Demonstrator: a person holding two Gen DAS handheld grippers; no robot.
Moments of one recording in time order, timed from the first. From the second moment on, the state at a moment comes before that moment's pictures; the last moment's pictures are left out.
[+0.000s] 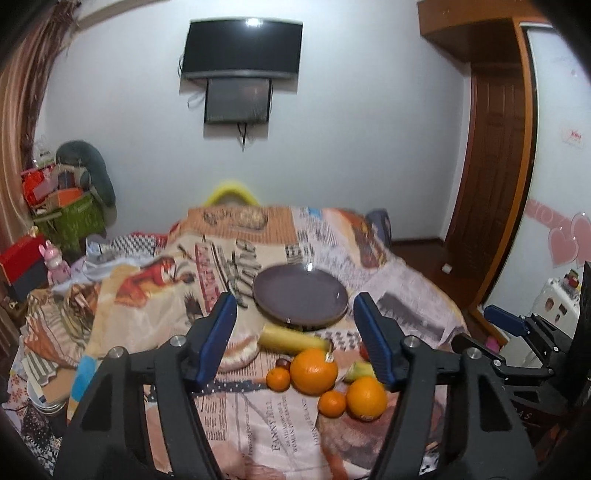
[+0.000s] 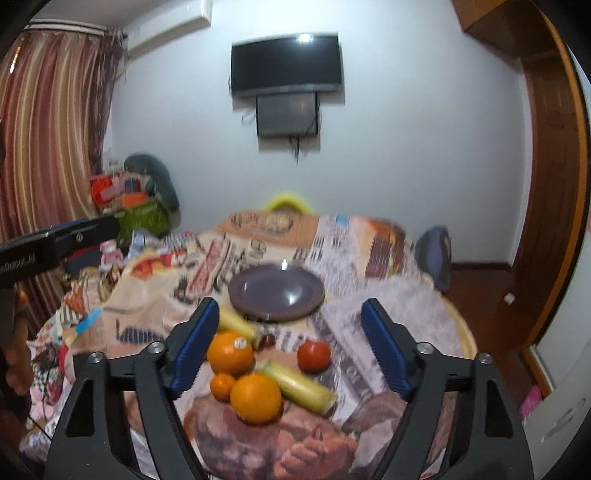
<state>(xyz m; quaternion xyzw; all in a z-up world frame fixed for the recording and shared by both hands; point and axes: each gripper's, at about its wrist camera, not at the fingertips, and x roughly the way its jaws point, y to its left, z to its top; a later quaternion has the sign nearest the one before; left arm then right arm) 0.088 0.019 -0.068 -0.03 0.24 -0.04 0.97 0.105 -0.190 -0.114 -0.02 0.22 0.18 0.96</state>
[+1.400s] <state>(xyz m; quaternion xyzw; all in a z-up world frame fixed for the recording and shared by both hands) 0.172 0.007 -0.192 0.01 0.41 -0.08 0.91 0.178 -0.152 -0.230 -0.02 0.44 0.25 0.86</state>
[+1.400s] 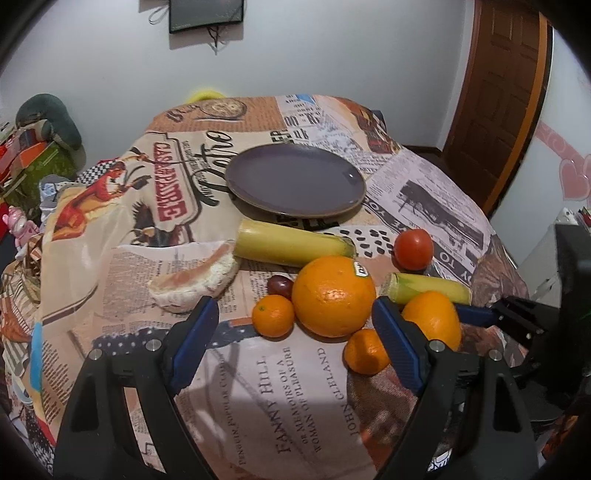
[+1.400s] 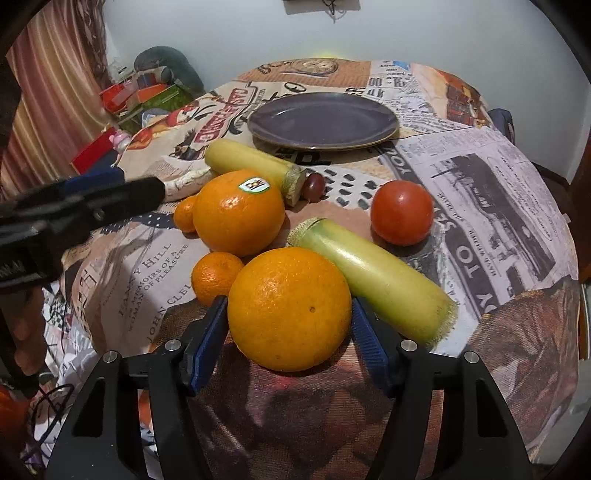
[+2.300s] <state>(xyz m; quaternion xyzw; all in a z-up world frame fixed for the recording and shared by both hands) 0.219 -0.038 -0.231 0.05 0.44 -0.10 0.89 0.193 -0.200 -0.199 0.02 0.39 0.20 0.90</state>
